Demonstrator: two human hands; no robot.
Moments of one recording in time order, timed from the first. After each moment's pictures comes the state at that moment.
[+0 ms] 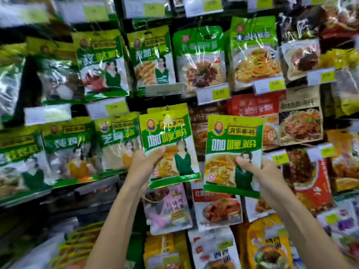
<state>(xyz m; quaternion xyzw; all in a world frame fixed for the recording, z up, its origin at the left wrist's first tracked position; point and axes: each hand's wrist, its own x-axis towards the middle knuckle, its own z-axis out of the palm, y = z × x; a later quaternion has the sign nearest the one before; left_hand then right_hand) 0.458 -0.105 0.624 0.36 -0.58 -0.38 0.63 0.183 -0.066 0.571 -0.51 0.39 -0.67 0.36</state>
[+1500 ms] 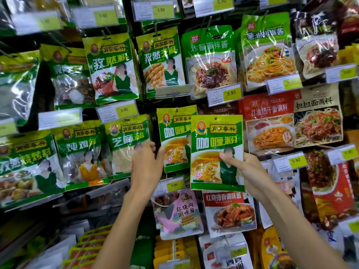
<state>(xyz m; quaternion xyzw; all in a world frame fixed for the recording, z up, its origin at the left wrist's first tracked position) 0.464 -0.098 0.637 0.54 -0.65 0.06 0.53 0.228 -0.107 0.589 -0.54 0.35 -0.63 0.42</state>
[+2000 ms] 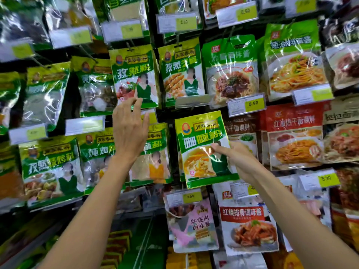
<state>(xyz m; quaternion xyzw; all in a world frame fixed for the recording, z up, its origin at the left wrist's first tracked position) 0.539 -0.141 0.727 0.48 -0.59 0.45 0.47 0.274 -0.145 0.652 -0.63 0.34 -0.57 0.40</state>
